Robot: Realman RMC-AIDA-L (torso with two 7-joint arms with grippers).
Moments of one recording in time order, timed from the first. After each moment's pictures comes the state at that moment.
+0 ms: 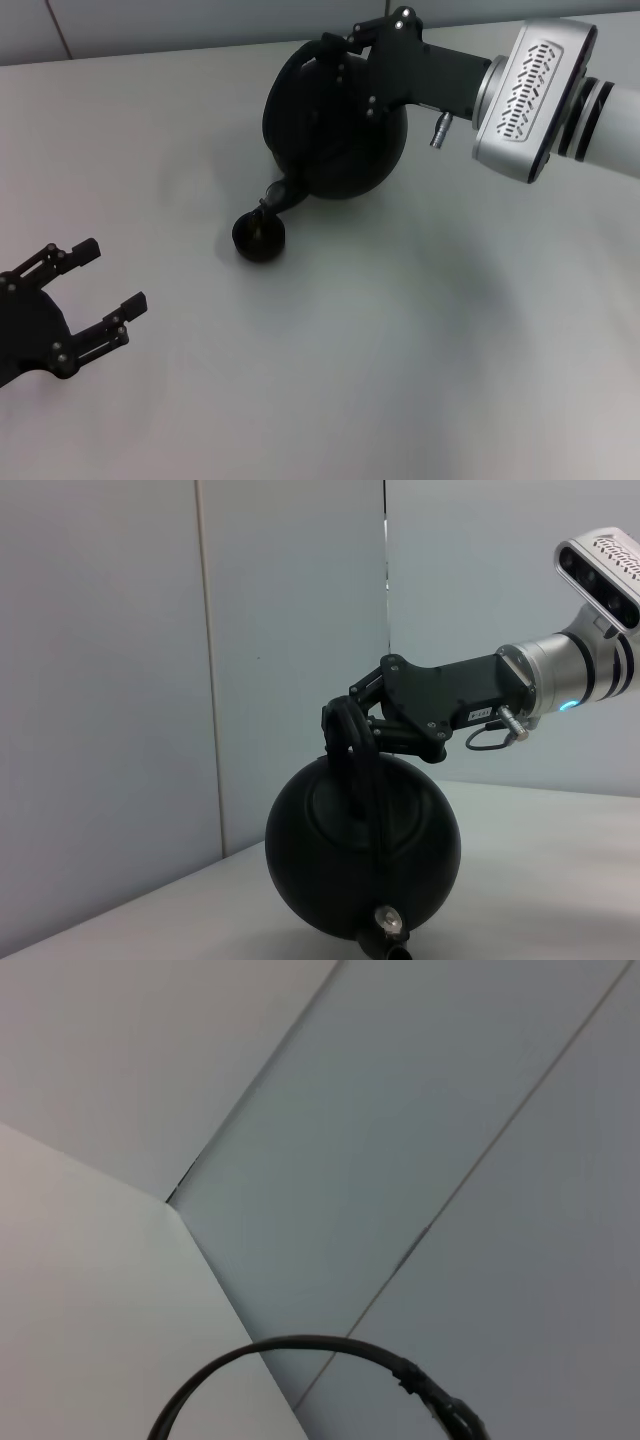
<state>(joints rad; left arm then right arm) -0.27 -2.06 0.59 0.43 1.79 1.63 -0.71 0.77 2.08 -0.65 -0.28 -1.63 -1.15 0.25</state>
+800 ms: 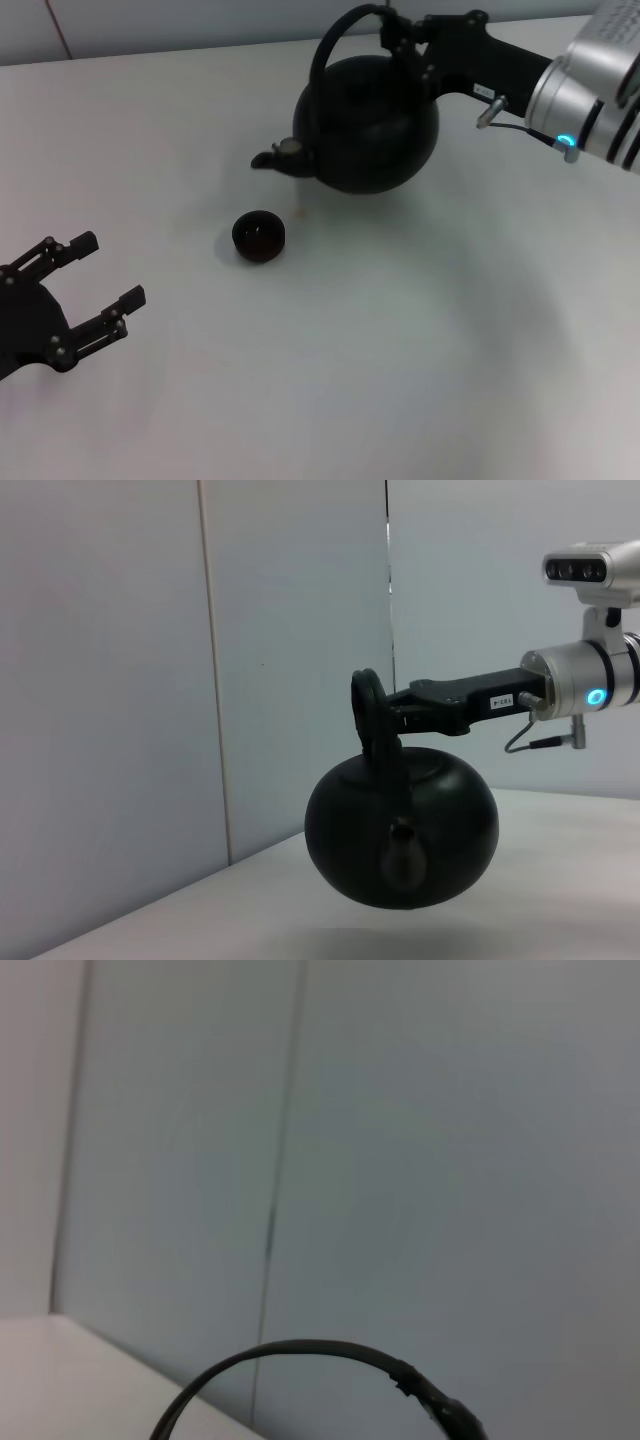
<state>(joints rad) -0.28 -2.06 0.58 0.43 1.79 1.63 -0.71 0.68 2.08 -0.64 -0.34 -1.54 -1.13 0.79</state>
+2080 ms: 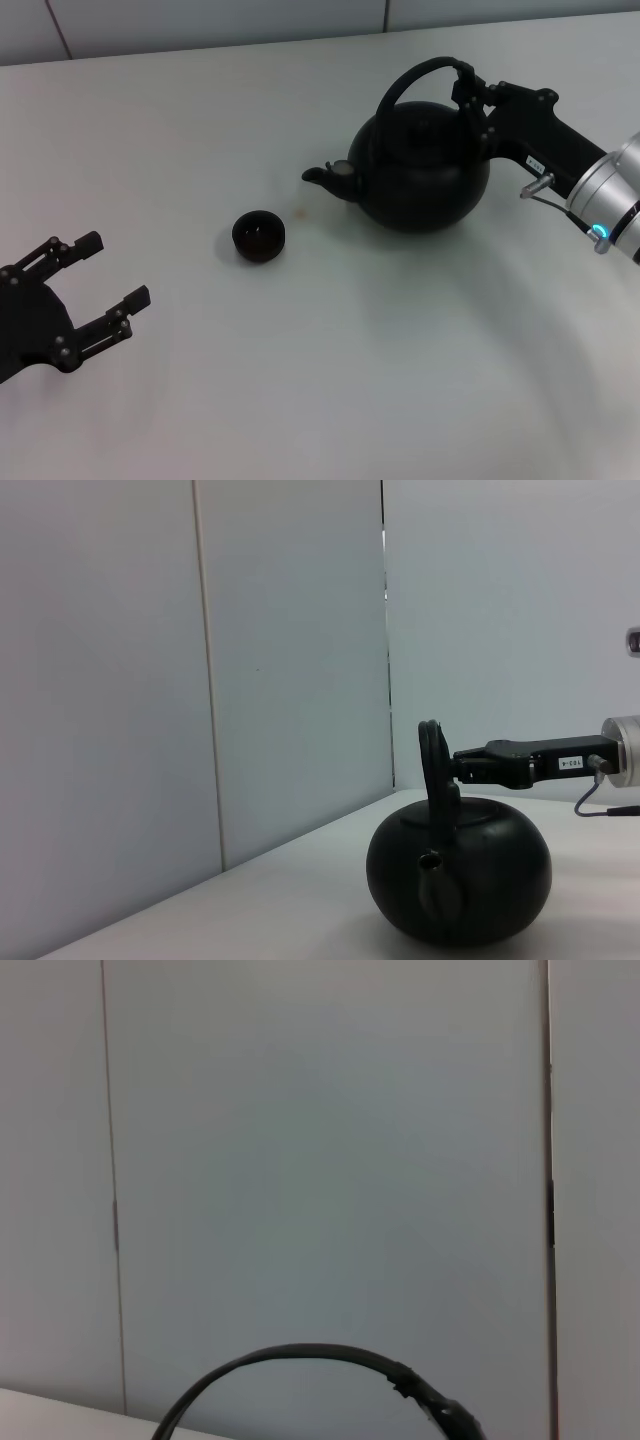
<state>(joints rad) -0.28 -2.07 0.59 0.43 1.79 1.63 -0.70 0.53 2.08 -0.62 -0.11 -1.25 -1.19 0.51</state>
